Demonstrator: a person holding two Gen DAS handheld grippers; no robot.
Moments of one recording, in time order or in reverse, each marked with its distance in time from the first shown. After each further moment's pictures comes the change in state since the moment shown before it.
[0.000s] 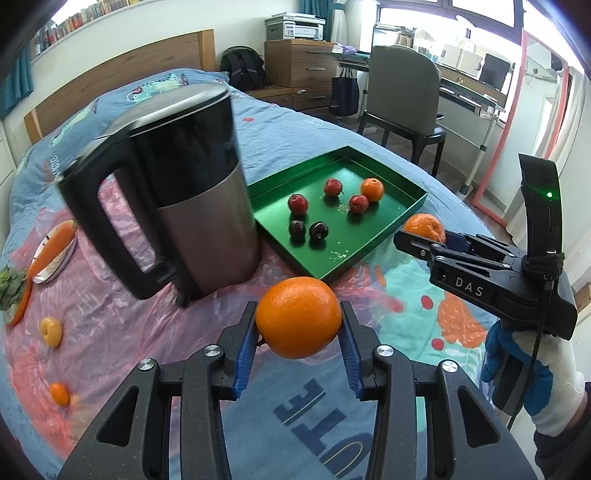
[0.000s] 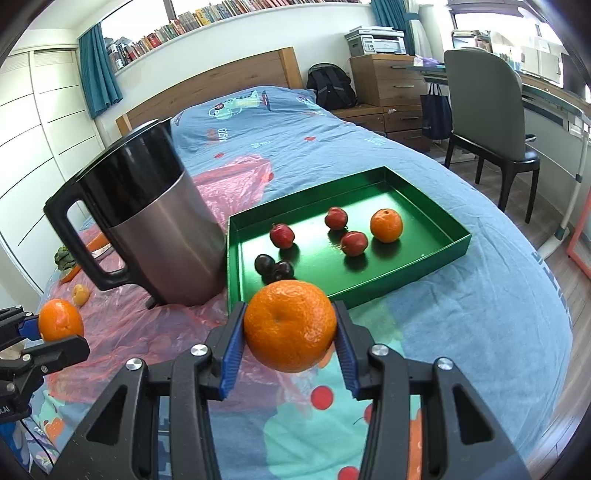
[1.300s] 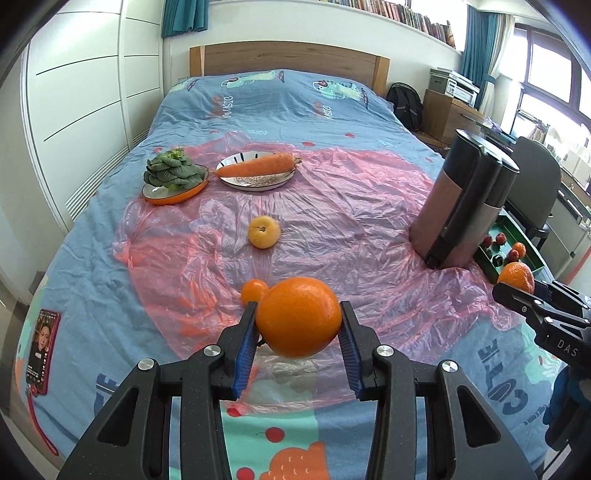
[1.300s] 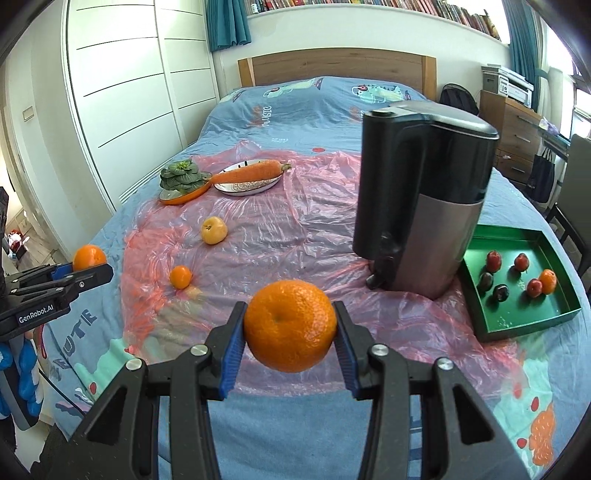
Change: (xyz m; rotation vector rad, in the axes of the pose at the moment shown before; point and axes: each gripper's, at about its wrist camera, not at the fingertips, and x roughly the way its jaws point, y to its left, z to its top) left arm -0.135 0.253 -0.173 -0.430 -0.120 0.312; right arm -0.020 0.282 -0.052 -0.360 0.076 0.220
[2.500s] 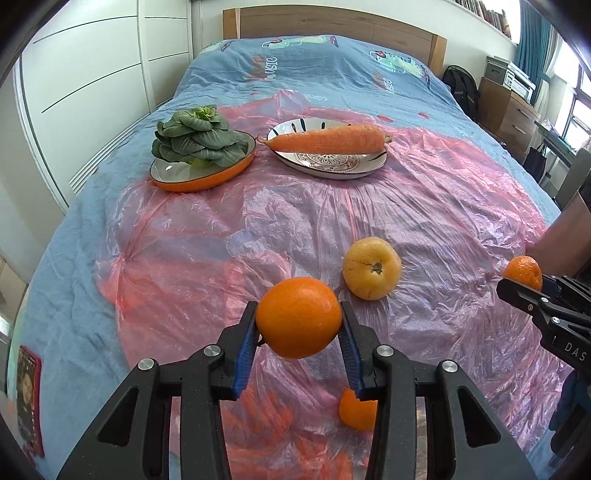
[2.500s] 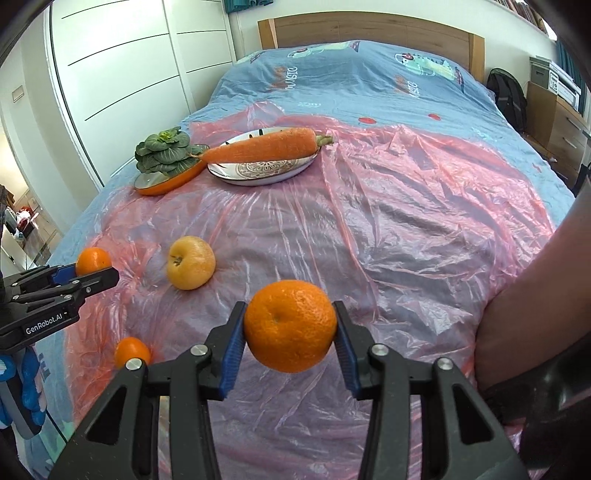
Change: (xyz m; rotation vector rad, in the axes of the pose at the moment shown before) left arm 0.168 0.110 0.059 -0.086 0.107 0.117; right arm 0.219 0.039 0.081 -0.065 0.119 0.083
